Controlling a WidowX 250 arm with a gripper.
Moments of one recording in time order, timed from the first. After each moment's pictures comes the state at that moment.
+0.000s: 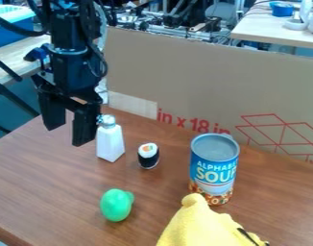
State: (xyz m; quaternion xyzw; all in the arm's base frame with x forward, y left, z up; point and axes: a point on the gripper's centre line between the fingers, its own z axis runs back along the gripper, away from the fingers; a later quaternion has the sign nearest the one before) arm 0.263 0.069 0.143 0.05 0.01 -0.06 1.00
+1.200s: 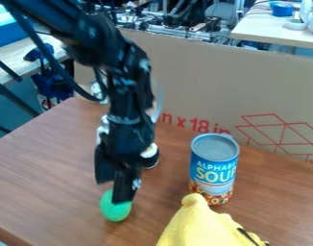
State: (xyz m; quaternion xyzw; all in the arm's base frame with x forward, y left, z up) arm 0.278 0.009 0.057 0.01 0.08 -0.25 0.96
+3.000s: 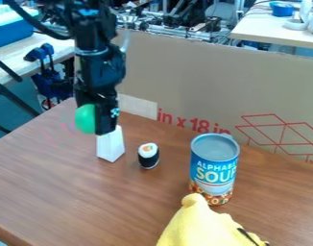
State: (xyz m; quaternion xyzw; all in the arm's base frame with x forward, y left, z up) arm 0.321 0.064 0.126 0.01 -0.03 -0.22 0.98
